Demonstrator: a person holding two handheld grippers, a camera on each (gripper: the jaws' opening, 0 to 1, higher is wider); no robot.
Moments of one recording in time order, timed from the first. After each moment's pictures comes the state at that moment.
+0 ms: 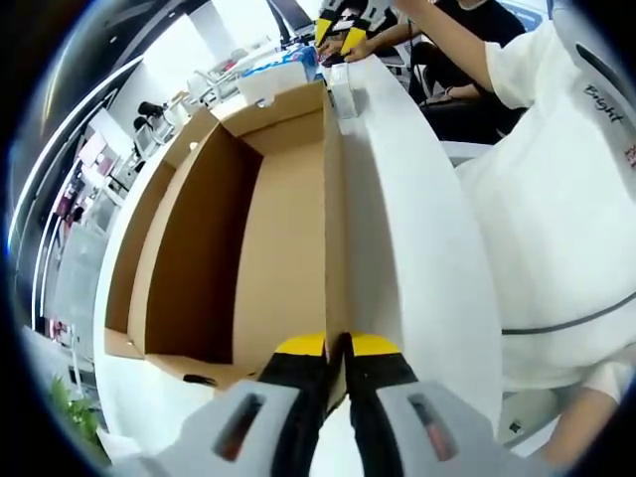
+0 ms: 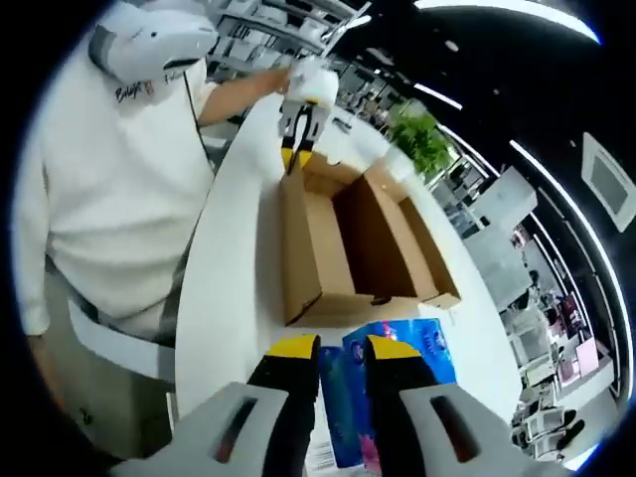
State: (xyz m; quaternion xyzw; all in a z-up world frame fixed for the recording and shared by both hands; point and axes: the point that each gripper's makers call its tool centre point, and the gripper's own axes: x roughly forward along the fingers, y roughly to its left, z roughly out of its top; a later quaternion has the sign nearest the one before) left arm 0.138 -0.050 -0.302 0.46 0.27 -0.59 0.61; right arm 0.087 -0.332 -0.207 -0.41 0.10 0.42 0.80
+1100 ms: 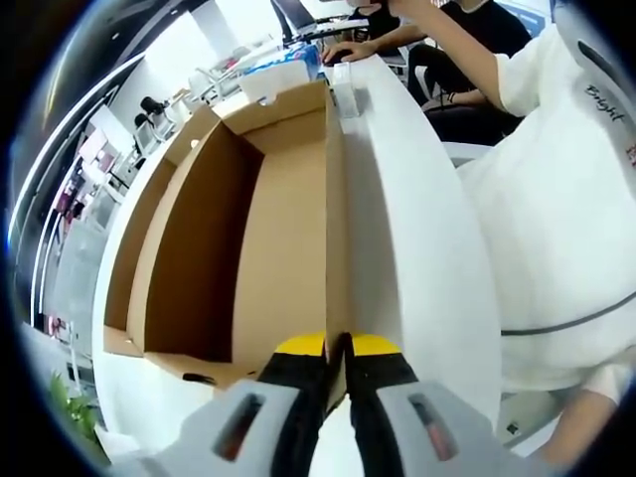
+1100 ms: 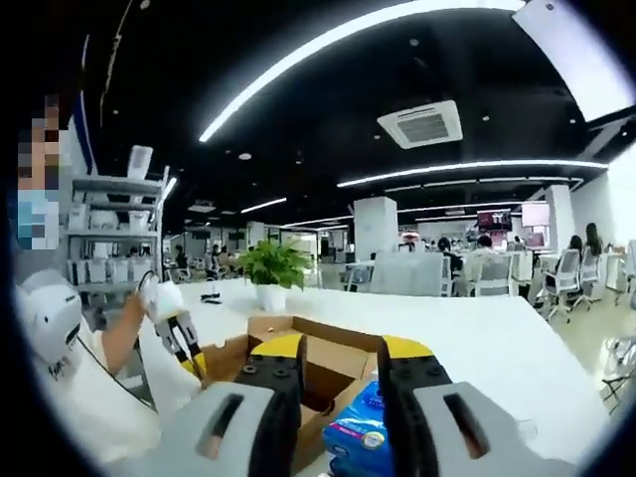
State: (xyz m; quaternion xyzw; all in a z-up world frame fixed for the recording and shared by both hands) left arm 0.139 -0.049 -0.302 0.46 0.27 -0.59 0.61; right arm 0.124 -0.356 -0.114 0.04 -0.01 0.24 0.97
